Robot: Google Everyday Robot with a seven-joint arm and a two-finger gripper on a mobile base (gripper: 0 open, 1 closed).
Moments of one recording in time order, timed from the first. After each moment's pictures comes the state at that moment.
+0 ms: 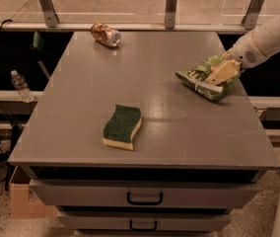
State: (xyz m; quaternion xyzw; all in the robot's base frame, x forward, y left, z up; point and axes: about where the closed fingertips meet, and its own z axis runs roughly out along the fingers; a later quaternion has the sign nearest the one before) arm 0.687 -0.251 0.843 -0.50 0.80 0.13 0.31
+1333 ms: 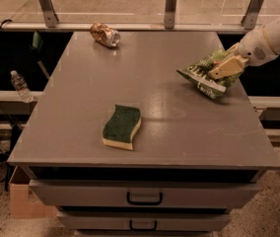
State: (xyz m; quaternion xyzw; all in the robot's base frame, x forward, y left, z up) arm 0.661 -0.242 0.874 -0.49 0.79 0.15 0.33
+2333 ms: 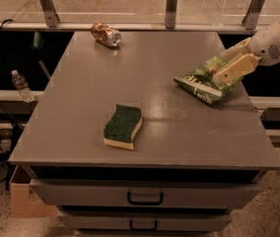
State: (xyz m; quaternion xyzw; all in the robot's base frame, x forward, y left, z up) arm 0.628 -0.242 0.899 -0.49 0.78 0.20 0.35
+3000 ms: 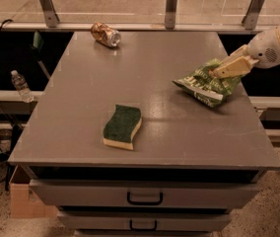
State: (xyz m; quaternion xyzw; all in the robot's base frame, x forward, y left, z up) arm 0.640 -0.249 0.882 -0.48 0.78 0.20 0.34
